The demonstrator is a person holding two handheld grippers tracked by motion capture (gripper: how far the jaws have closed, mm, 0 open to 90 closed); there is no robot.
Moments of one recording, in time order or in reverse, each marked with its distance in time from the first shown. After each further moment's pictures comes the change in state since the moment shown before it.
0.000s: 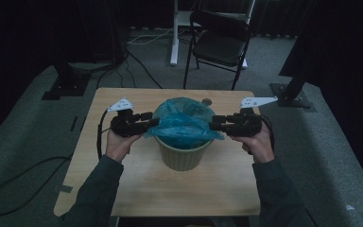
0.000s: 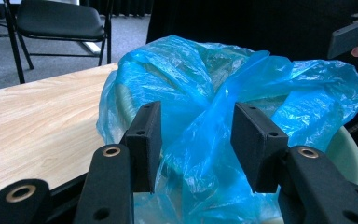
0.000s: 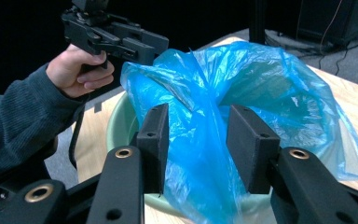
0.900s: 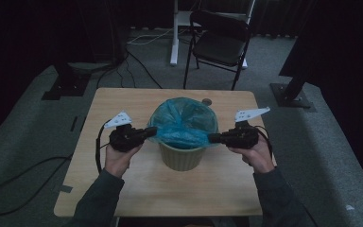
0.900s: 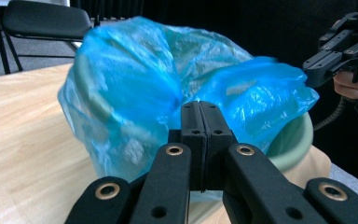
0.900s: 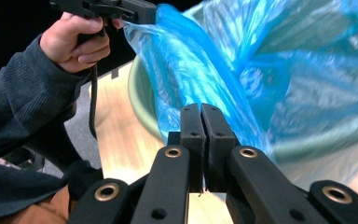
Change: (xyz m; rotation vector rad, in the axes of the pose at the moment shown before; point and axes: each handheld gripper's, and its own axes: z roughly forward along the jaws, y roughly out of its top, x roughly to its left) left arm -0.031 -0.028 -0.020 -0.021 -0.030 0.002; right arm 0.011 -0.030 0.007 0.107 0.070 0.001
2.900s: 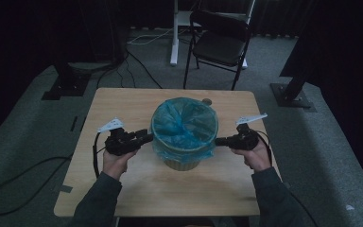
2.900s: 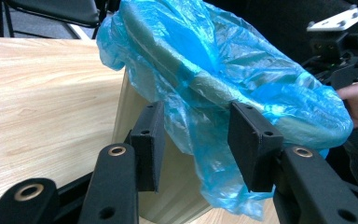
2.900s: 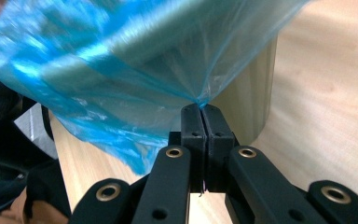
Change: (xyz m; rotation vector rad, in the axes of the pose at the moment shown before) left arm 0.034 -0.035 0.003 -0.034 -0.013 -0.141; right arm -0.057 -0.050 0.017 0.079 -0.093 0.201
